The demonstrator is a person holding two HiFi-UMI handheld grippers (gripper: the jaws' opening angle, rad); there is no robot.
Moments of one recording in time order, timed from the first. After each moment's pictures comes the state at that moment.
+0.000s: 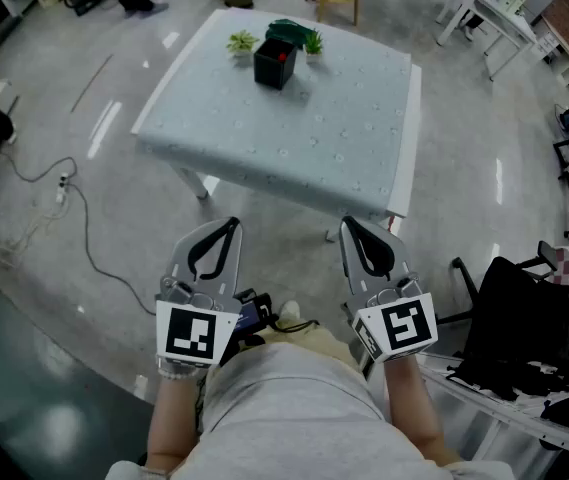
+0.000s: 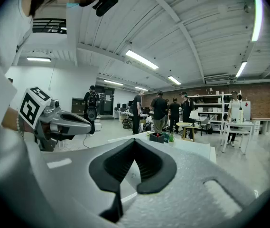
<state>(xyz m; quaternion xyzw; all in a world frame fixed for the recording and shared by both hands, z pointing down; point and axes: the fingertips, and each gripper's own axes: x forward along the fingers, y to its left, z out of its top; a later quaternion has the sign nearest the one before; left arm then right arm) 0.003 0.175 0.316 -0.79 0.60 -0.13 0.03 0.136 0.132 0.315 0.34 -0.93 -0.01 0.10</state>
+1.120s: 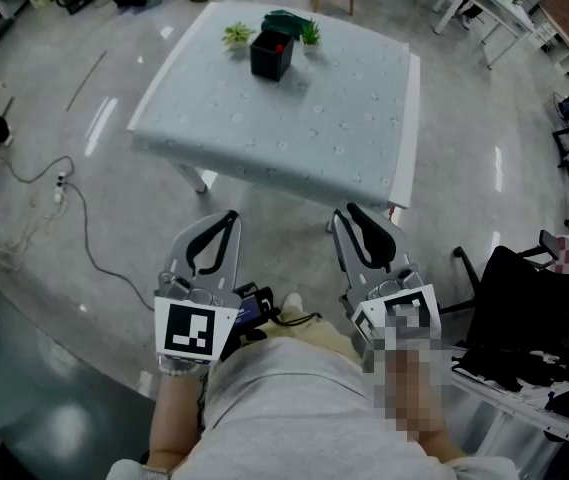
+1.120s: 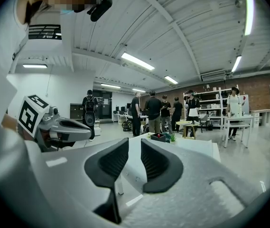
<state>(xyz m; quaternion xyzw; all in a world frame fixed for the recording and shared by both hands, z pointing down) -0.002 0.170 0.317 -0.79 0.60 -0.13 0.03 0.129 0.129 0.312 0.35 -0.93 0.02 0.07</state>
